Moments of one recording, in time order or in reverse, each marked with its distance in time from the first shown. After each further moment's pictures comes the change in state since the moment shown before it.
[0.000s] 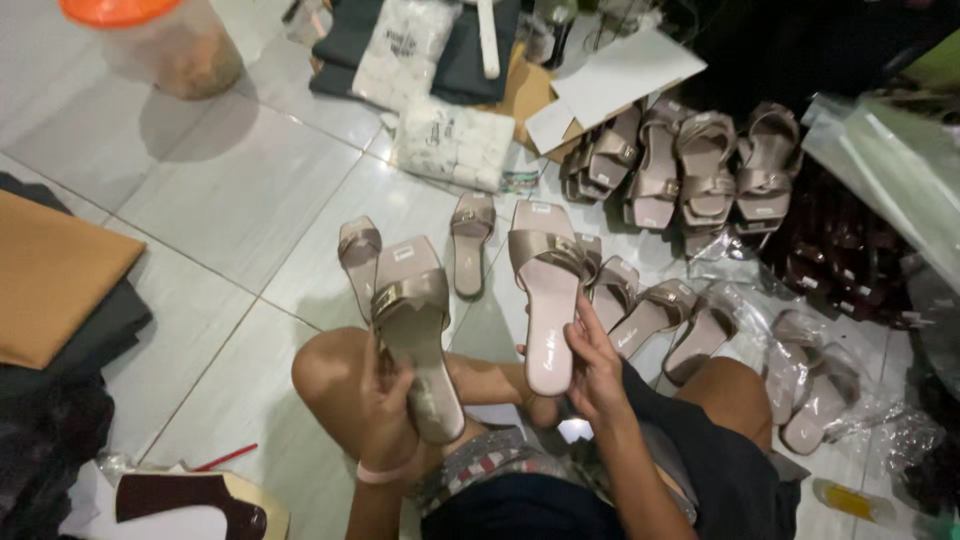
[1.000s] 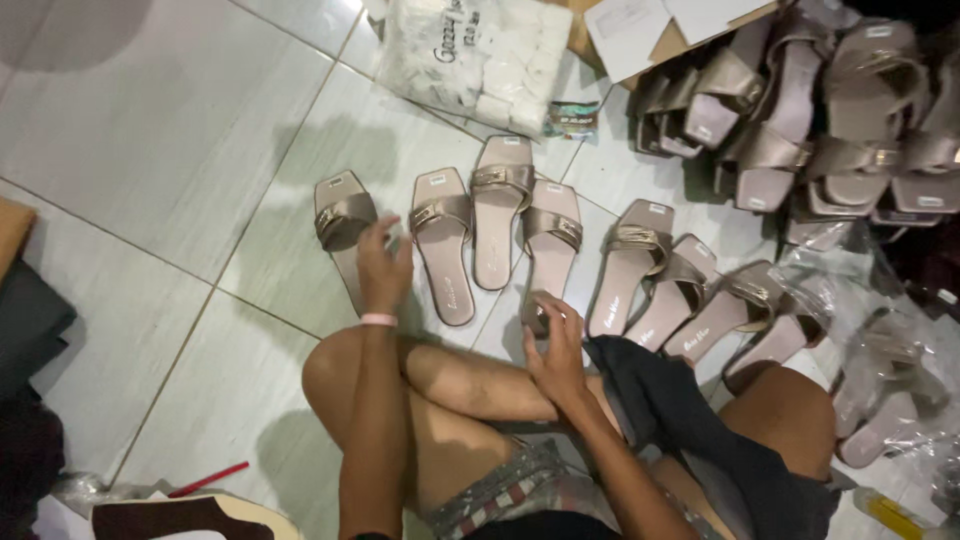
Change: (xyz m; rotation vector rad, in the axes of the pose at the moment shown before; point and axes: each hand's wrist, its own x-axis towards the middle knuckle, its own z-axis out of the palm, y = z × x) left_hand 0.299 -0.160 -0.140 1.234 0.046 0.209; right_hand 0.119 0.168 -0.102 -1.539 0.142 -0.159
